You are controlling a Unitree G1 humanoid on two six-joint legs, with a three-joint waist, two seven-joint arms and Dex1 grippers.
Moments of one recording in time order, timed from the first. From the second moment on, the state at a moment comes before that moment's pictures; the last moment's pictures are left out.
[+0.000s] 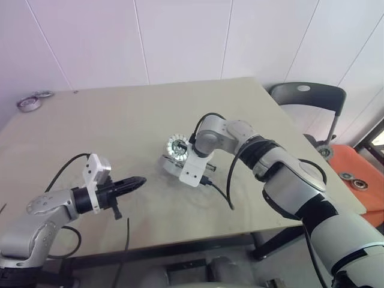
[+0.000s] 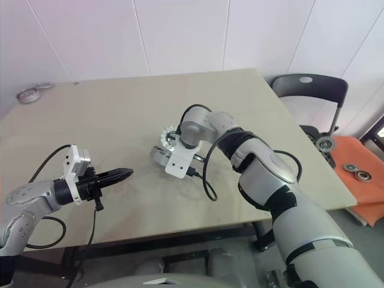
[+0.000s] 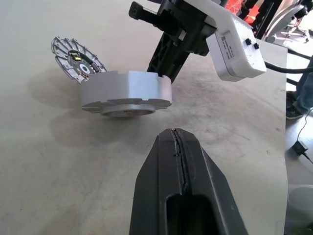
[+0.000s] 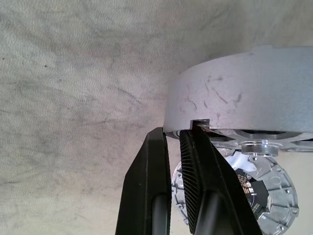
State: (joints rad) left arm 0.06 0.73 0.22 -0.34 -0.67 0.56 -0.94; right arm -1.27 -0.23 0.83 0.93 -0.69 -0.71 1.16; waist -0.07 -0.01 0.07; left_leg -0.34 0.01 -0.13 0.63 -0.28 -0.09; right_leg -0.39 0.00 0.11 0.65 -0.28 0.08
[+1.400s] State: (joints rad) left arm 0.11 0.69 0.21 -0.37 -0.67 0.56 -0.90; right arm -1.23 -0.04 0.83 0.70 -0.21 0.38 1.61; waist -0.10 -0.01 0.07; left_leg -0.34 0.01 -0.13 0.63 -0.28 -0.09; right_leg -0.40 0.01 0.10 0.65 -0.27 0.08
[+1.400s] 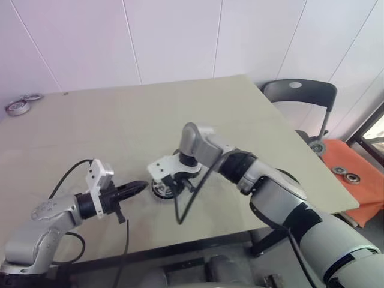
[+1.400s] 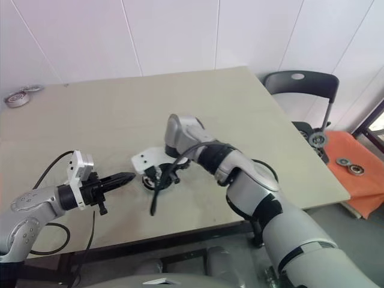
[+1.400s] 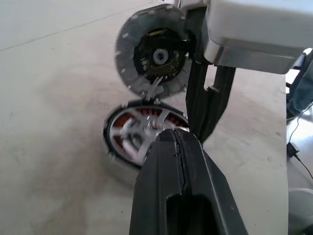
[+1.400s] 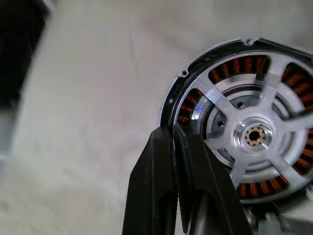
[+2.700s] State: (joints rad) left arm 0.15 0.76 0.30 -0.39 -0.67 0.55 -0.91; right arm -1.30 0.10 0.74 0.99 -0.33 0.26 1.38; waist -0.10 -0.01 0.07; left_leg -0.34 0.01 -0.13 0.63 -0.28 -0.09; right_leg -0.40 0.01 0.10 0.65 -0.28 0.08
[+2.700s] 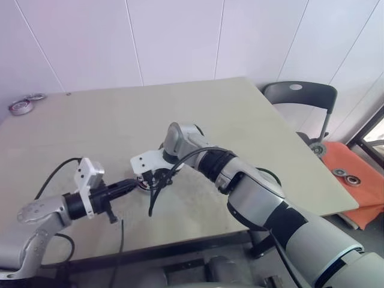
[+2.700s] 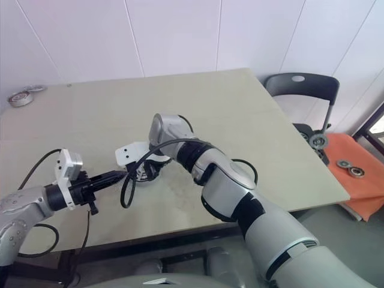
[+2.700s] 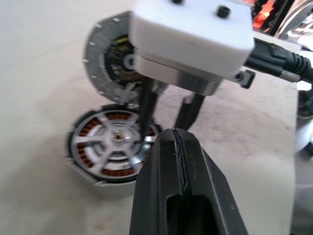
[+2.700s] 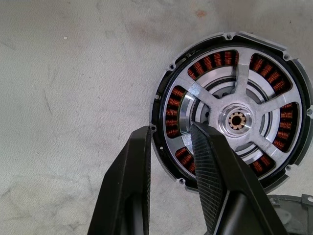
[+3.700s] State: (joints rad) left arm 0.23 0.90 0.43 -0.31 -0.56 0.45 -1.05; right arm -1.14 -0.27 0.64 0.61 -0.29 -0.31 1.44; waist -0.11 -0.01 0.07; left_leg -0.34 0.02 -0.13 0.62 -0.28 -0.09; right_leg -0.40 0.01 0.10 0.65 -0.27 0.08
